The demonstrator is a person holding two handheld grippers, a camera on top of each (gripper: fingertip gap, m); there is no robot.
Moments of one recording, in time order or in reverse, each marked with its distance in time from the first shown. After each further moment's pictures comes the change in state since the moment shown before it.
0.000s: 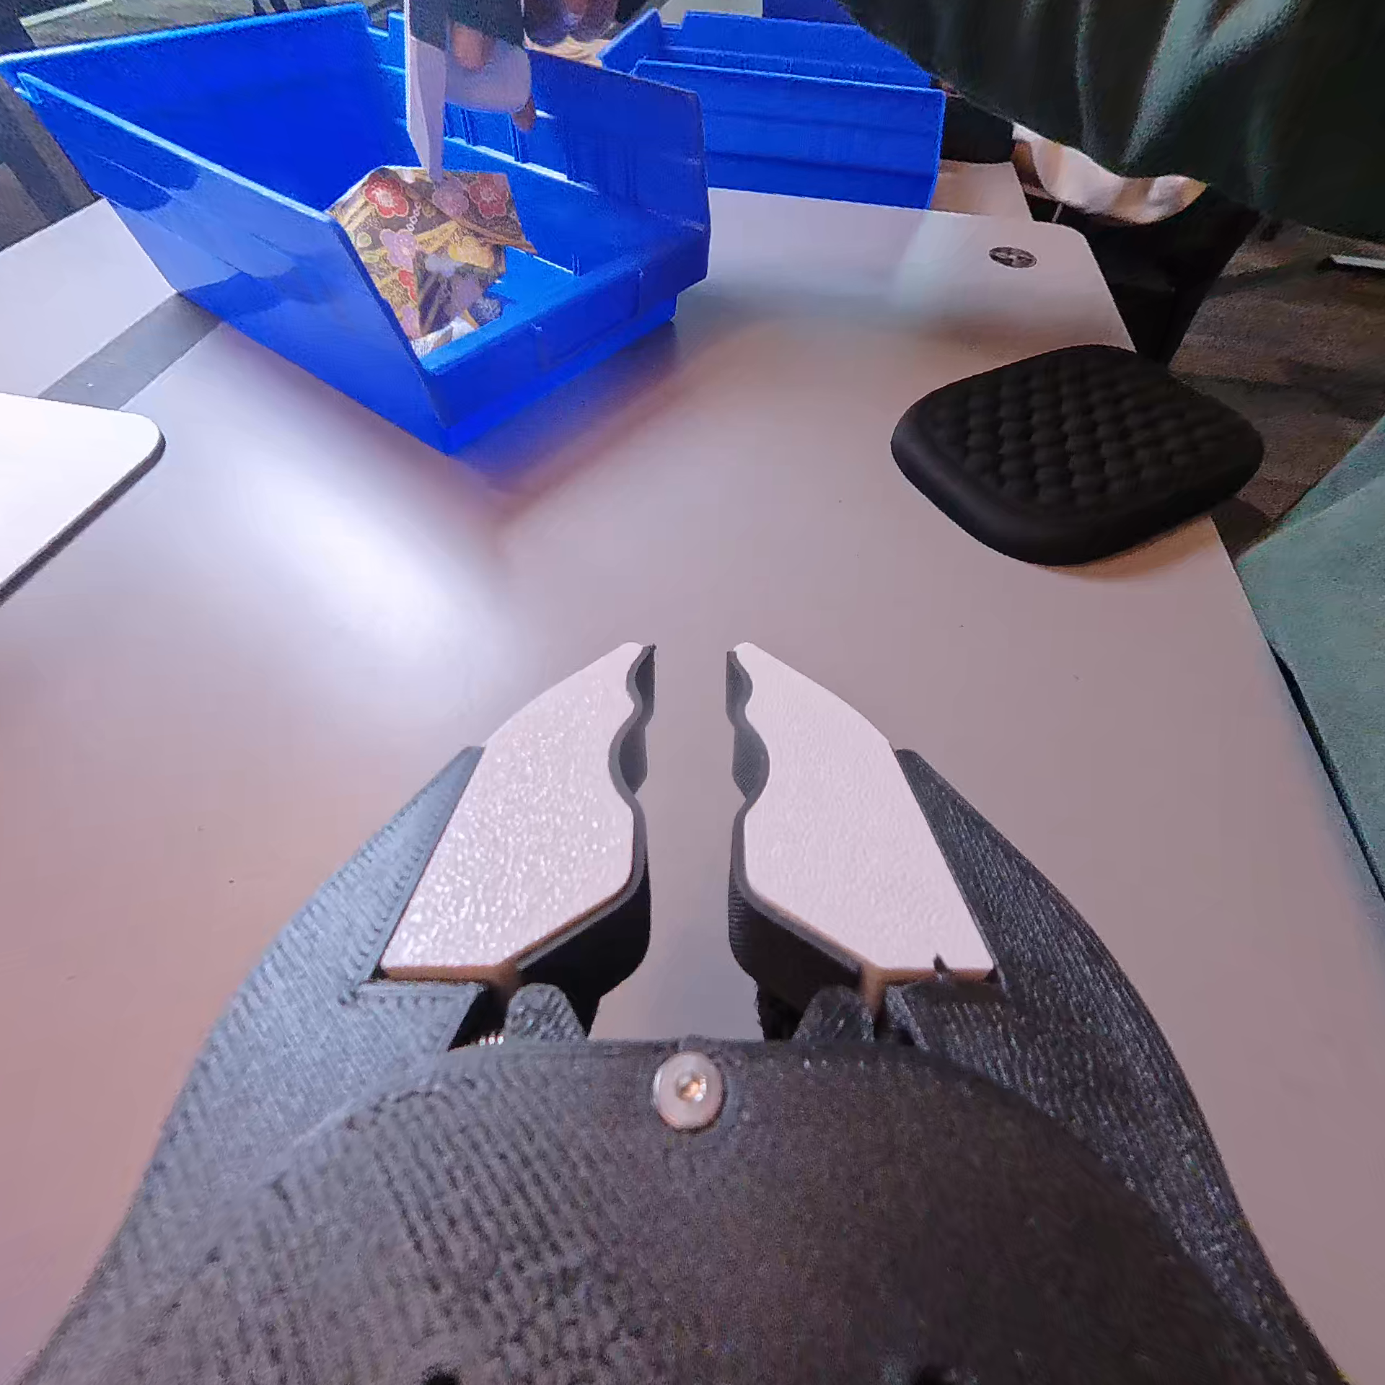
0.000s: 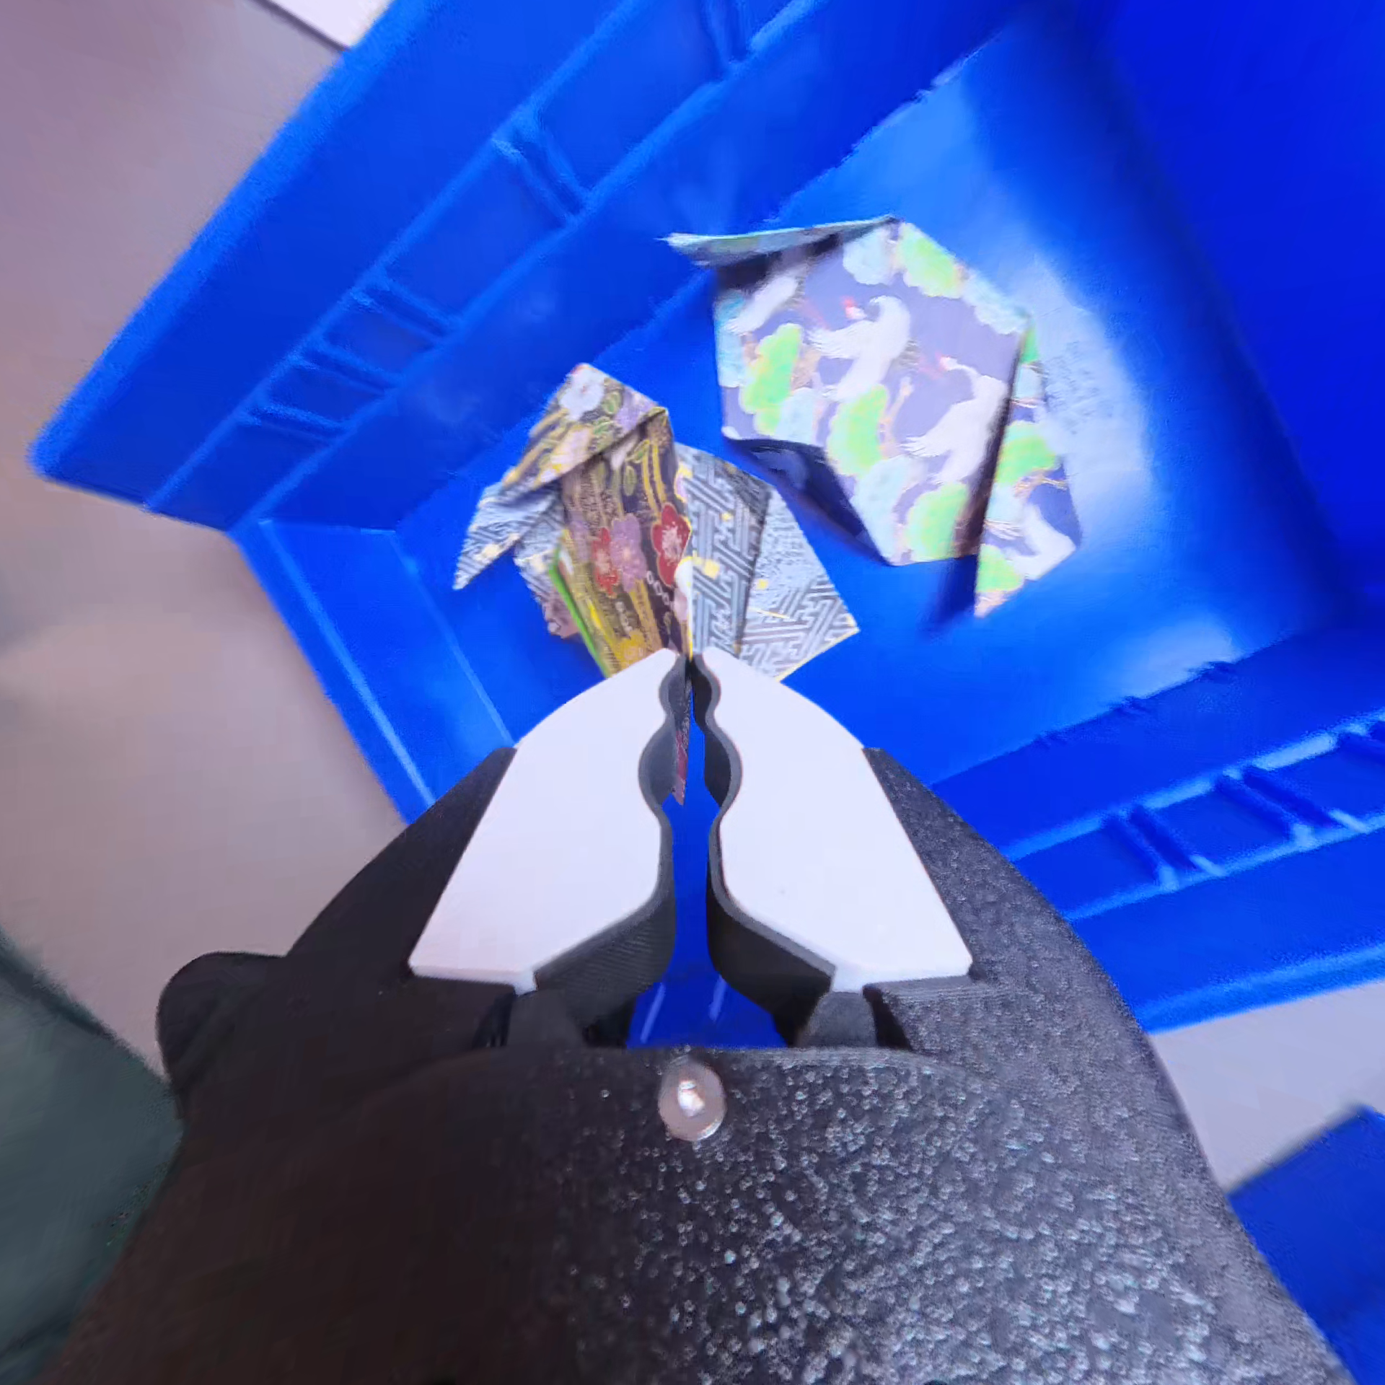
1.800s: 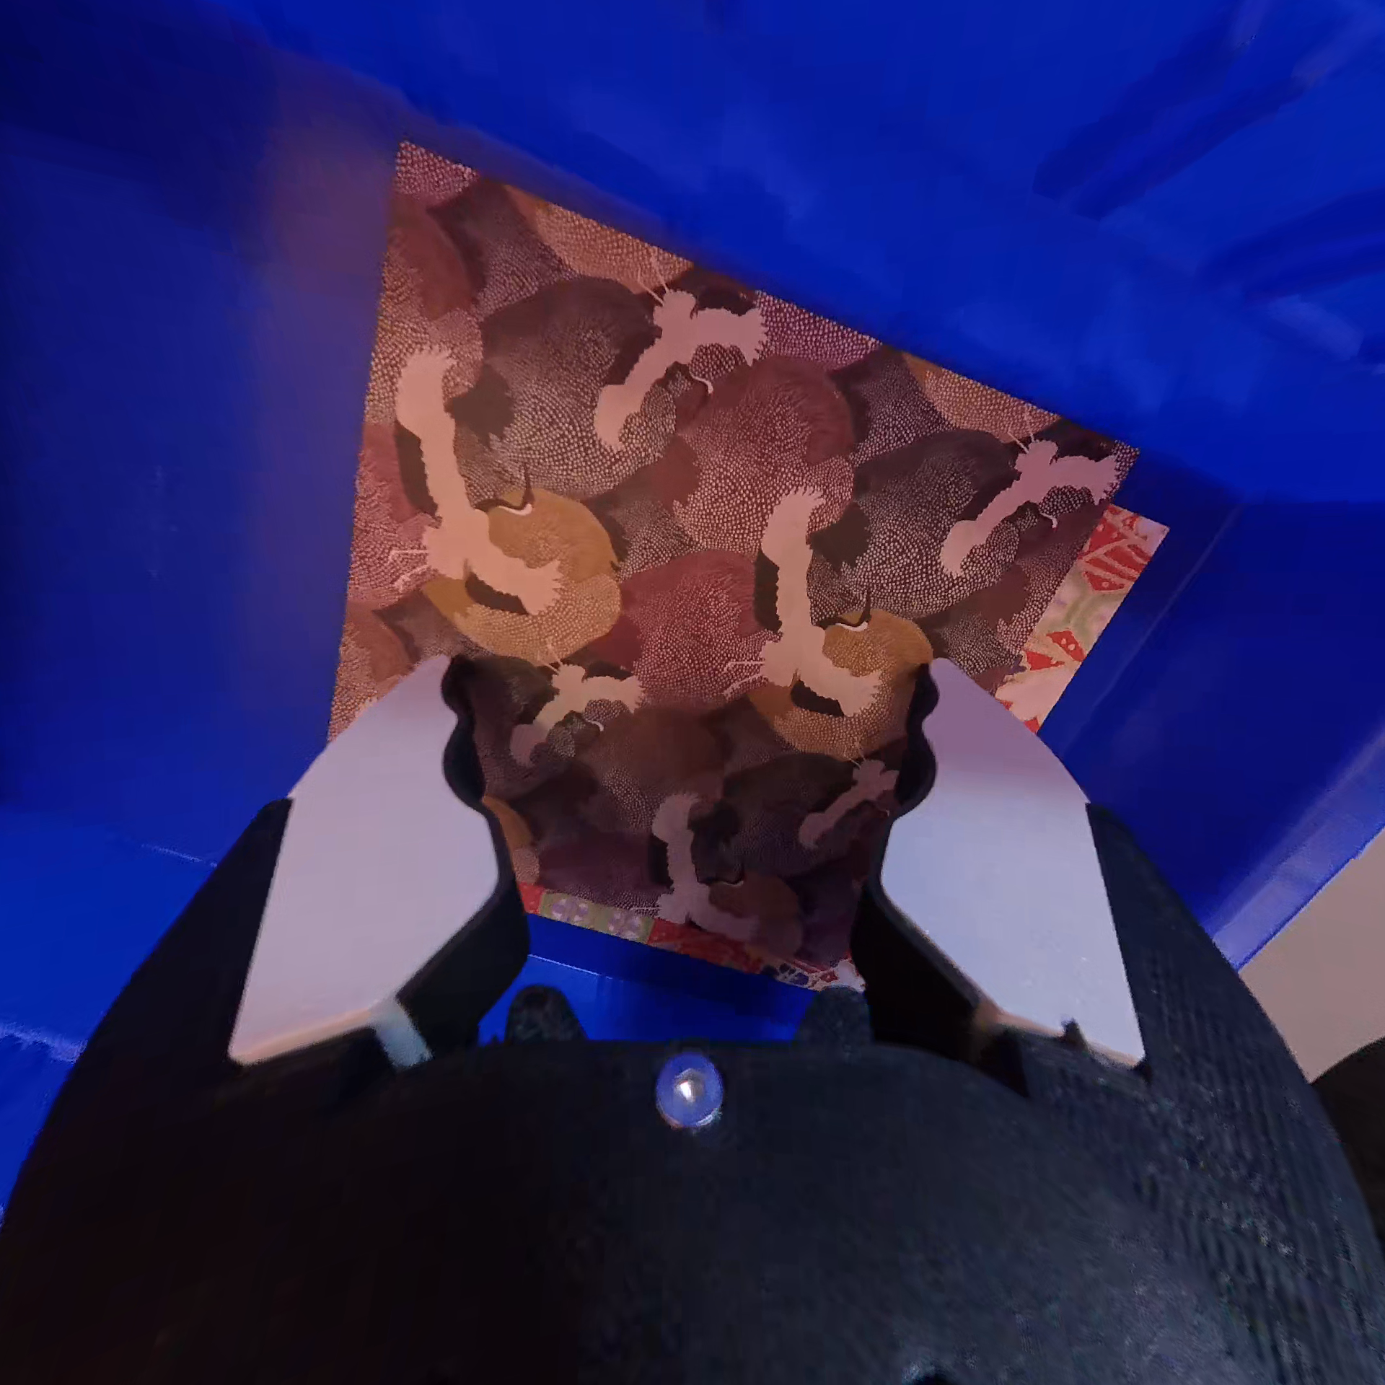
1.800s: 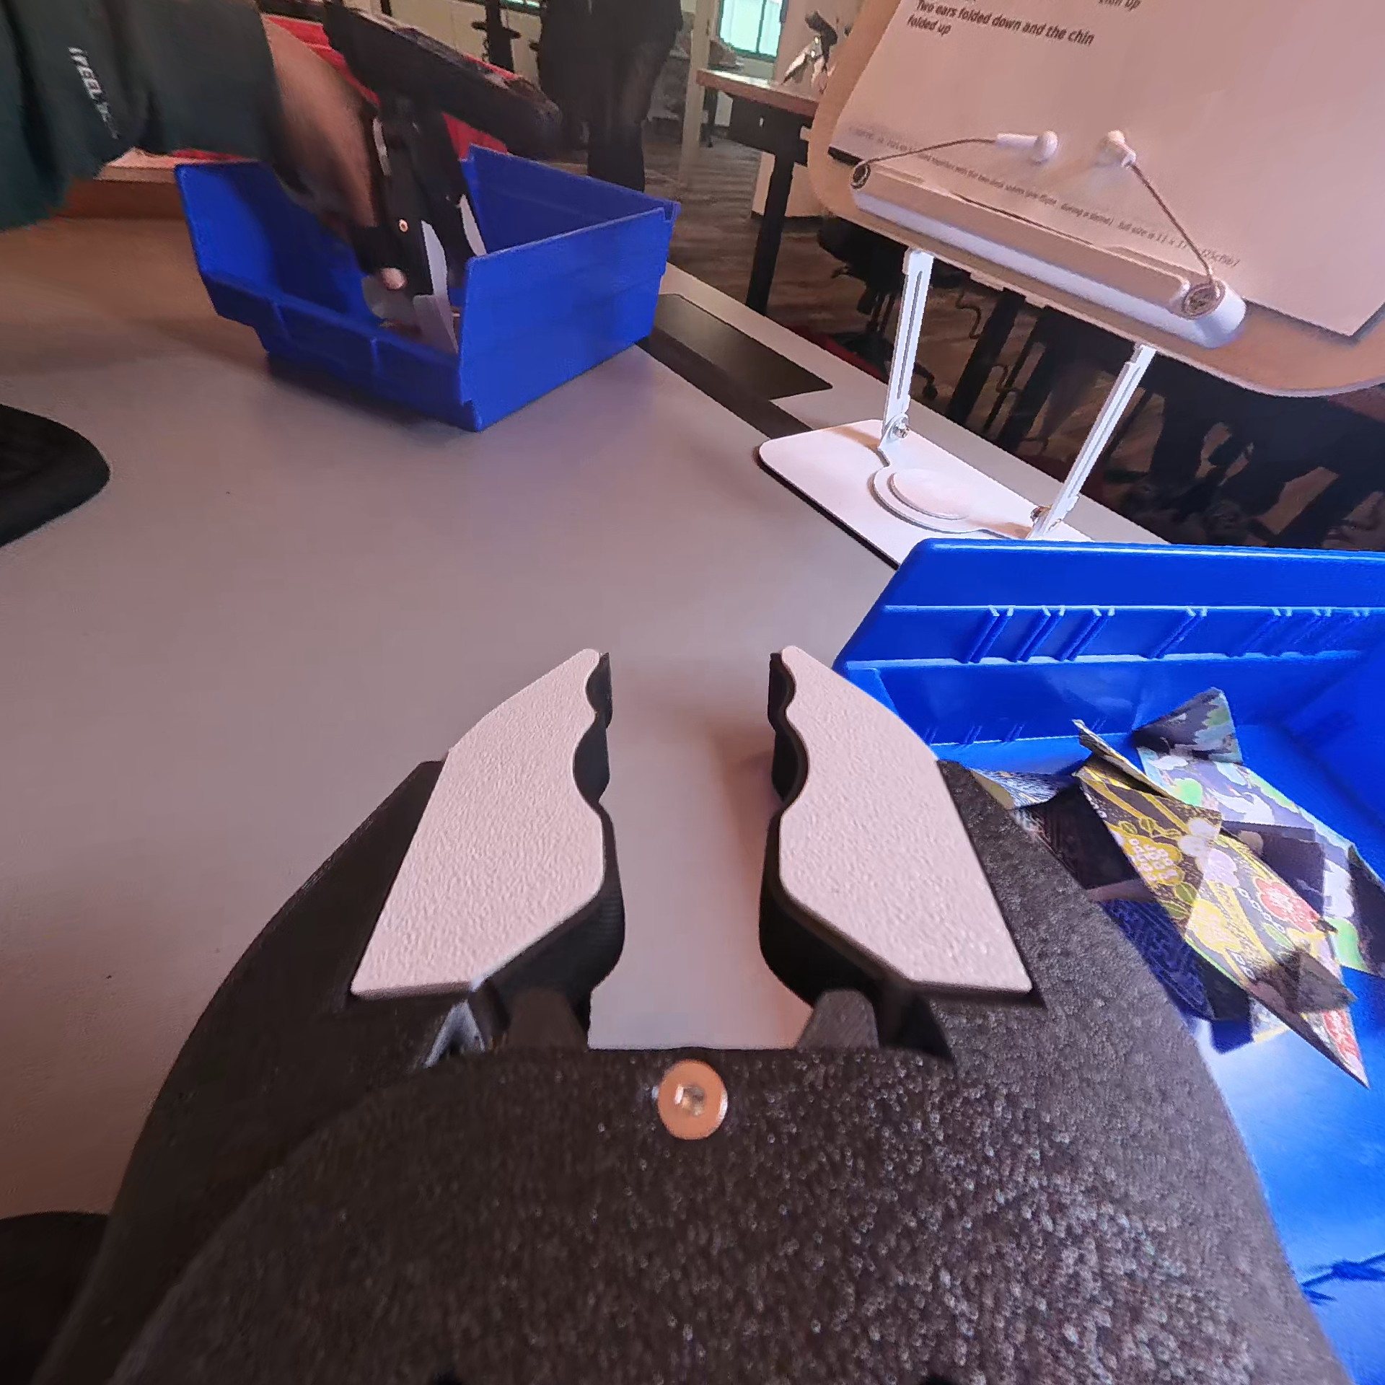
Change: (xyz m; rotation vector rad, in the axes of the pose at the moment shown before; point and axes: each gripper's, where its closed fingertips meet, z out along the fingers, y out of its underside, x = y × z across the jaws) left arm -0.220 0.170 -0.206 -0.904 -0.486 -0.541; right arm -0.212 0.041 -0.006 0.911 -0.012 -0.558
